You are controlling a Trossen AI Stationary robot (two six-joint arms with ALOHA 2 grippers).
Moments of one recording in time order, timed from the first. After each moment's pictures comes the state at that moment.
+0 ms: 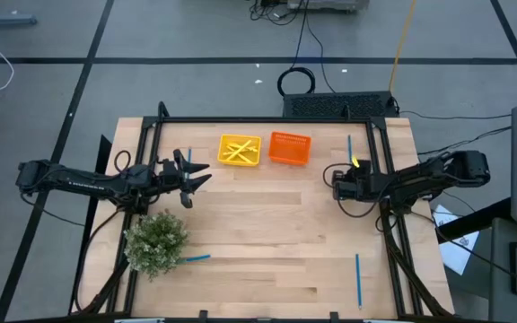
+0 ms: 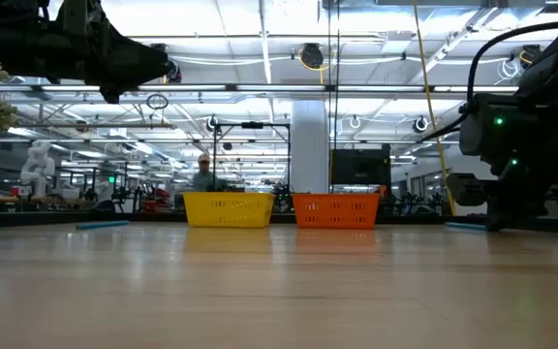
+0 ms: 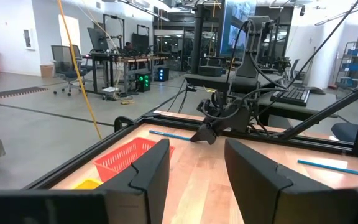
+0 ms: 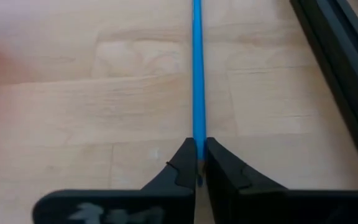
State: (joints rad) left arm 0.00 0.67 0.14 0.63 -0.25 -0.04; right arm -0.09 1.29 0.23 -0.43 0.73 1.52
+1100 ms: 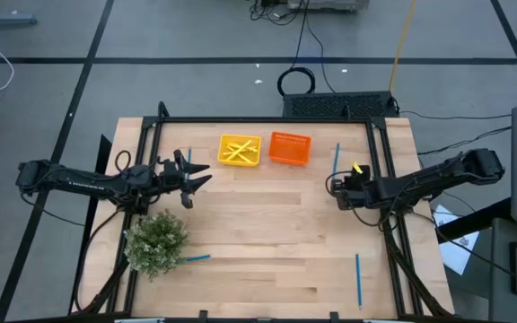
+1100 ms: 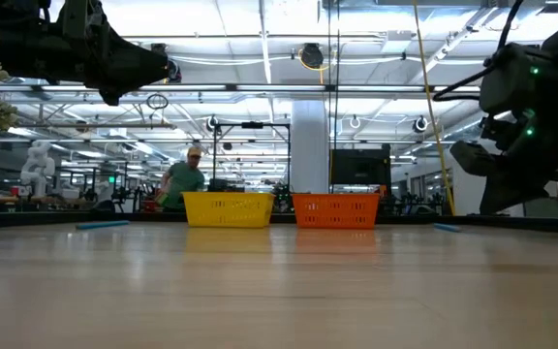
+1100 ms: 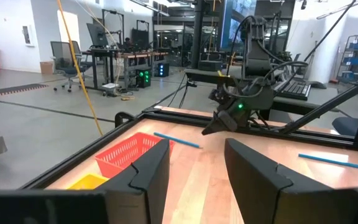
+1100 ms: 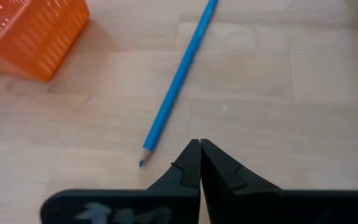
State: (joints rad) left arm 0.00 0.67 0.14 0.61 -0.25 -0.04; right arm 0.11 1.06 0.29 -0.60 0.77 1.51
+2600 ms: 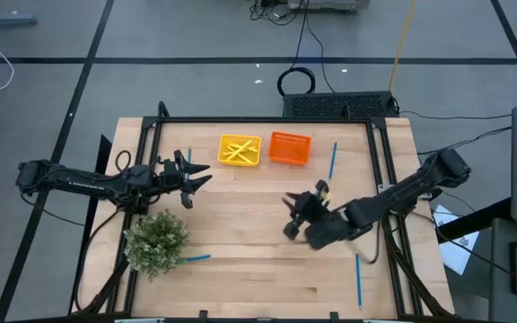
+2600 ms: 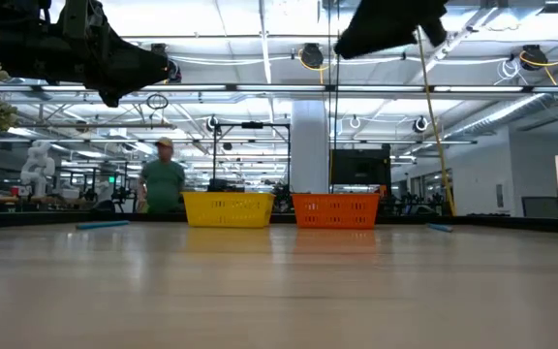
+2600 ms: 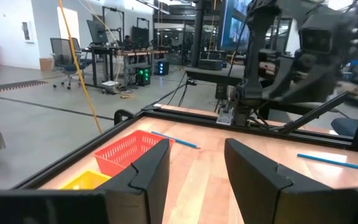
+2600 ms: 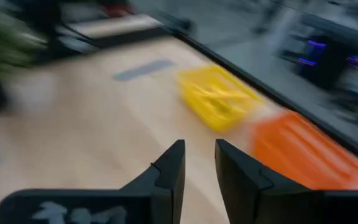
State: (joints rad) left arm 0.00 0.67 0.14 0.60 -0.25 -0.06; right arm 0.45 1.52 1.07 -0.36 0.98 0.63
